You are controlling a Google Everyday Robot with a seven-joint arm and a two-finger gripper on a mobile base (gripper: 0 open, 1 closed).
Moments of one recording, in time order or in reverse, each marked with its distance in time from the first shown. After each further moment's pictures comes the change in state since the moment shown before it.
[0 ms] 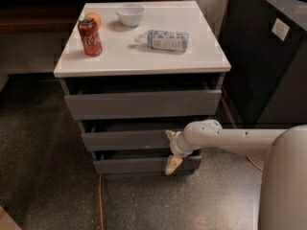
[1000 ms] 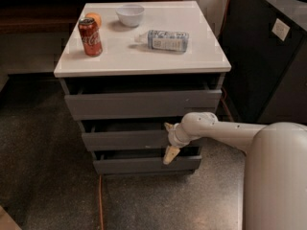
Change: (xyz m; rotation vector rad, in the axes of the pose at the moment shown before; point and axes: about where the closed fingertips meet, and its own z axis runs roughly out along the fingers) arm 0.007 -0.047 0.022 0.016 -0.014 0.012
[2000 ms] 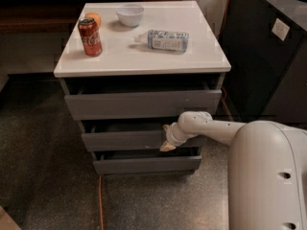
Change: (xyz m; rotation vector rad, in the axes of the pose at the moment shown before) arm 0.007 -0.016 0.037 -0.016 0.009 0.042
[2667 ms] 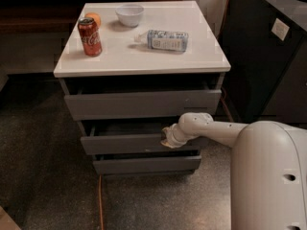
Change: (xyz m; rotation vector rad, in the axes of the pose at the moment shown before) arm -0.001 0.009 -0.002 -0.006 -0.007 0.008
